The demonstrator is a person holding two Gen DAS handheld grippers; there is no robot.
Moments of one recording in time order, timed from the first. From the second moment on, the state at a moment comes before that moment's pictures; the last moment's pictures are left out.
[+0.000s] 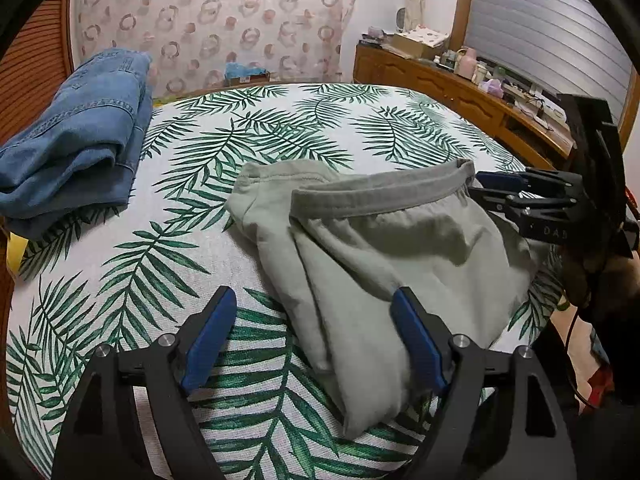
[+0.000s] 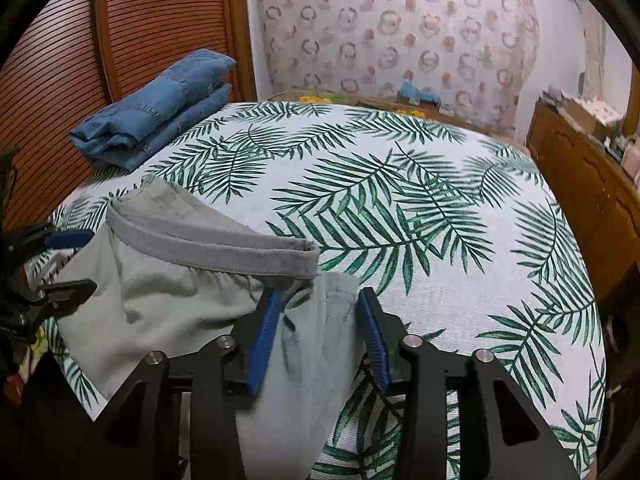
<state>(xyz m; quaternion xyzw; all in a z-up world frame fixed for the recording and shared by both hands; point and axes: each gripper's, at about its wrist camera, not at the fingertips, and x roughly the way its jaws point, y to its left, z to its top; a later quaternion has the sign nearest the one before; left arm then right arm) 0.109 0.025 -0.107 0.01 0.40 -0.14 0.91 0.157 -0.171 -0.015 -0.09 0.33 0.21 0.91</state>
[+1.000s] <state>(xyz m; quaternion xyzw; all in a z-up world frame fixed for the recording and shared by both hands) 0.155 0.012 -0.093 0.05 0.40 -0.18 0.90 0.153 -0.173 -0.016 -0.09 0.32 0.20 0.92</state>
